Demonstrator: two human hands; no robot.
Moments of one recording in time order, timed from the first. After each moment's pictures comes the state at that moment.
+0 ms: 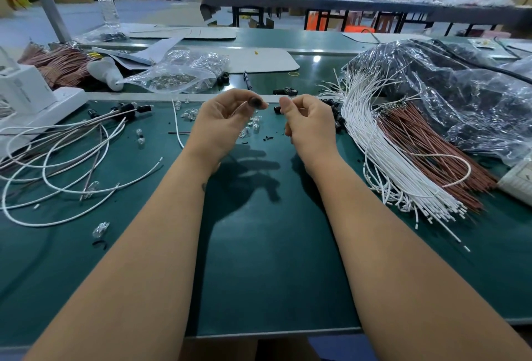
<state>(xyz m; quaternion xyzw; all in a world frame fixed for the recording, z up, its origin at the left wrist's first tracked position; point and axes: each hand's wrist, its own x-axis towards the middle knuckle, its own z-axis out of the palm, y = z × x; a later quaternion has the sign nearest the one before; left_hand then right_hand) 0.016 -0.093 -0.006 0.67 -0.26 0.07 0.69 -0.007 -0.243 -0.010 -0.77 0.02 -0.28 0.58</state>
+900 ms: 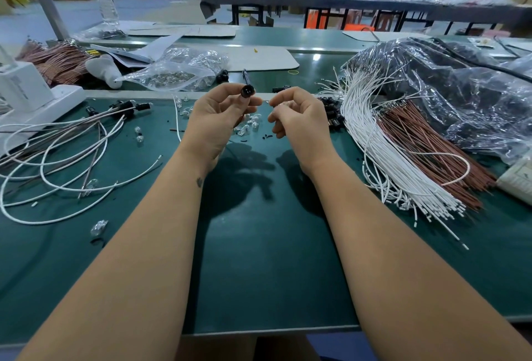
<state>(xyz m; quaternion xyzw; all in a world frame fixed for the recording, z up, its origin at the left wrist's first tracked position) 0.022 -0.091 -0.007 0.62 -0.21 0.04 0.75 -0.017 -0.232 -0.001 -0.73 -0.01 -0.22 0.64</state>
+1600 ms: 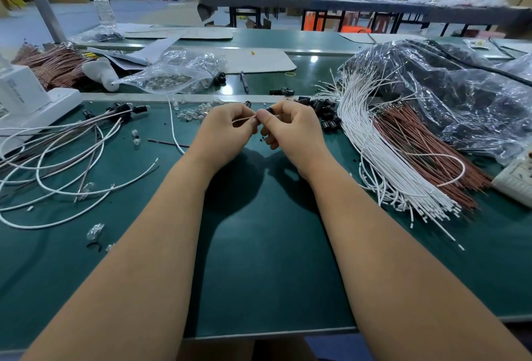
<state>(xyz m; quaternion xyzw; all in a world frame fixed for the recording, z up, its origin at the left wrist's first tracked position) 0.019 -0.098 -0.010 0.82 -0.21 0.10 0.52 -0.011 -0.233 -0.009 -0.77 -0.02 -0.20 0.61</state>
